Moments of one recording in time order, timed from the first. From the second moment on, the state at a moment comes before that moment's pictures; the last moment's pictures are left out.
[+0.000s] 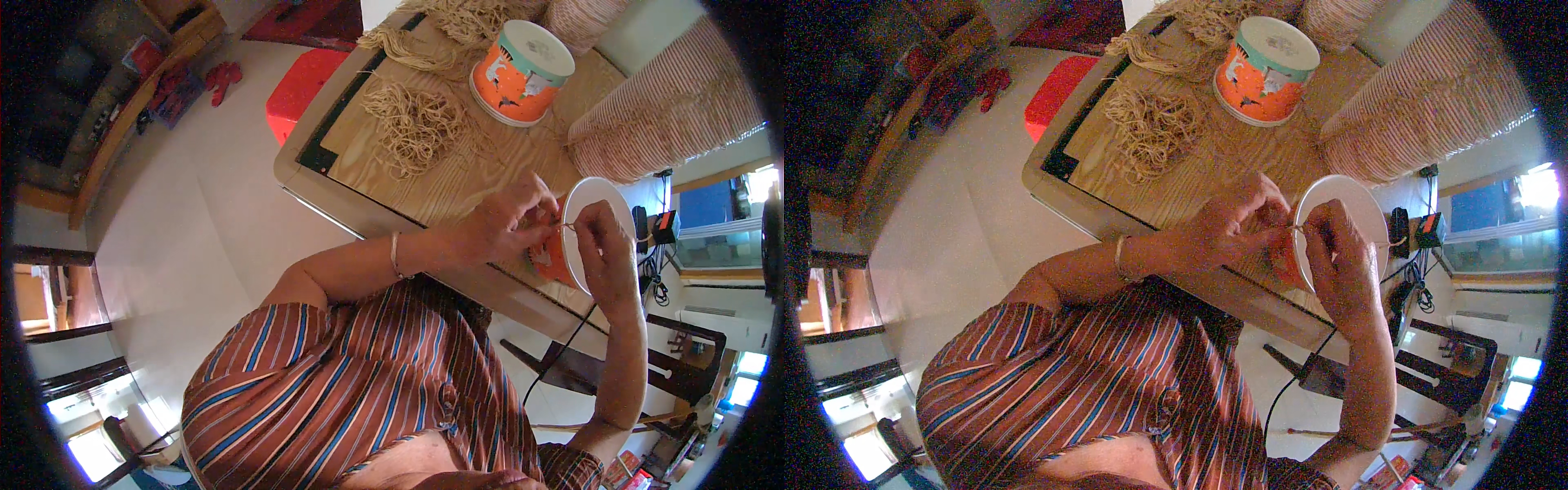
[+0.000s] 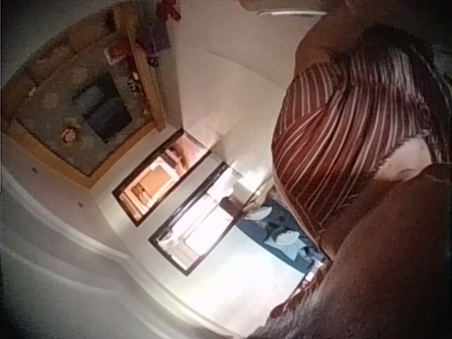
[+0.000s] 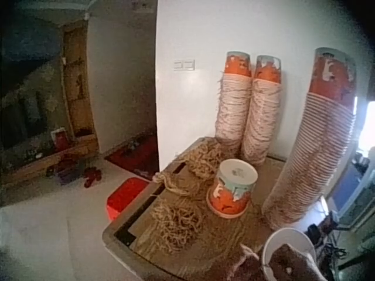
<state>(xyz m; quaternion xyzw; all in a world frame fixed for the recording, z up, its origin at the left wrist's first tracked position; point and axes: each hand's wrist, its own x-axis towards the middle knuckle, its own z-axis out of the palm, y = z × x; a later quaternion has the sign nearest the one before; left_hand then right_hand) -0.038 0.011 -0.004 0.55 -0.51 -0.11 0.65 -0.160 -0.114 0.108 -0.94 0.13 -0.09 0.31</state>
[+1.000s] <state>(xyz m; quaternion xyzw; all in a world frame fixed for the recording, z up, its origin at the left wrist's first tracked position) -0.013 -0.015 -0.005 0.43 -0.65 -0.02 0.63 -0.160 -0.111 0.106 -0.87 0.15 -0.21 0.41</state>
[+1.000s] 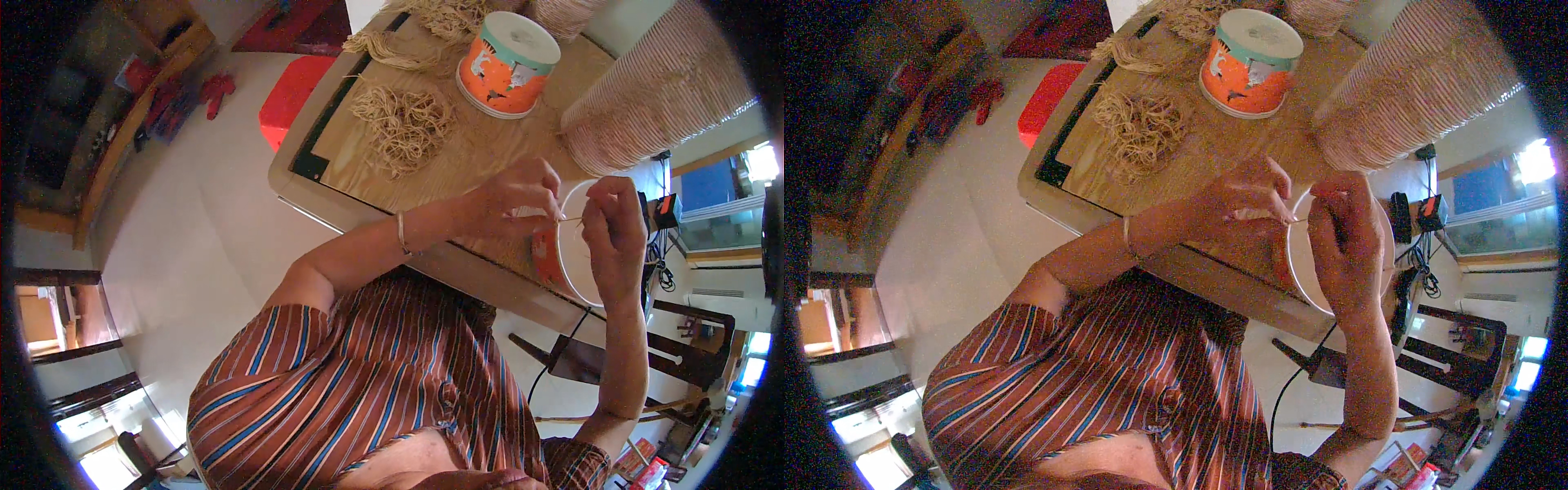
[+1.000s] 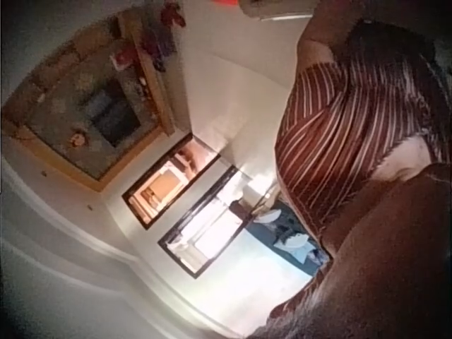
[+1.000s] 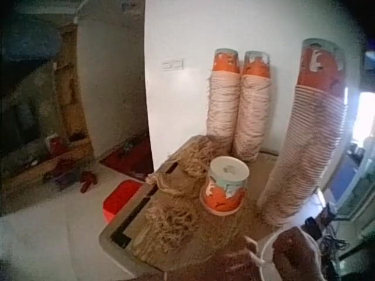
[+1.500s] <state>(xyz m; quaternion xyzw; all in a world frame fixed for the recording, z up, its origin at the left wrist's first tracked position) -0.042 -0.011 -0.003 0.43 -0.51 -0.17 0.72 -0.154 -0.114 0.108 -0.88 0.13 -0.23 0.38</state>
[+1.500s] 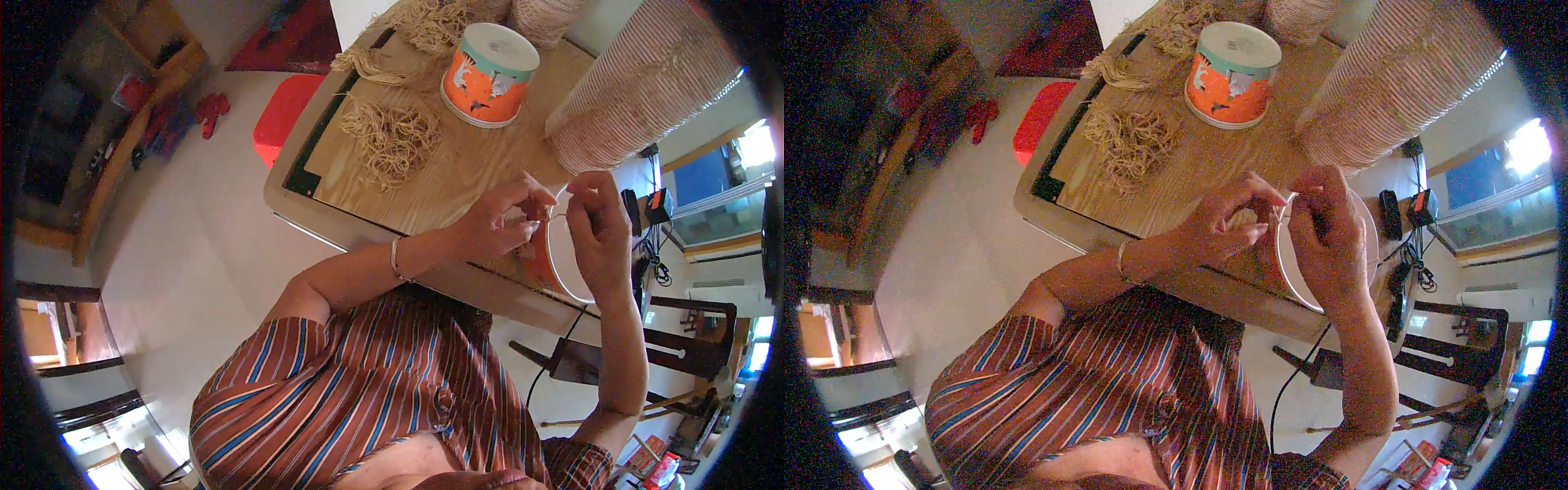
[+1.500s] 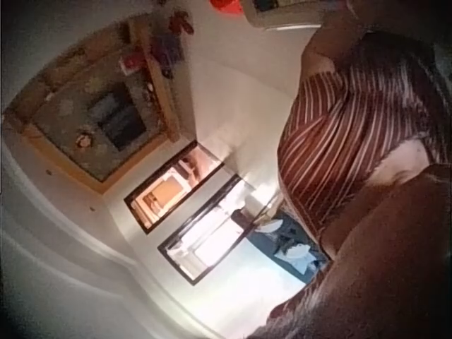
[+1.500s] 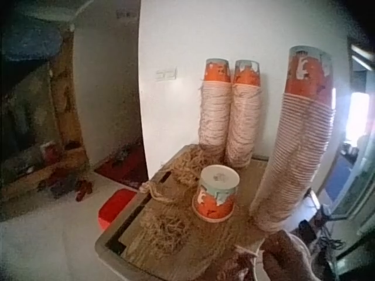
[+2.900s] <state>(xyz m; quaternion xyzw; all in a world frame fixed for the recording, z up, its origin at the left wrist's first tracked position) -0.042 -0.022 0.025 0.58 -0.58 -0.03 0.58 -0.209 -0.236 0.152 -0.95 0.15 -0.03 0.29</state>
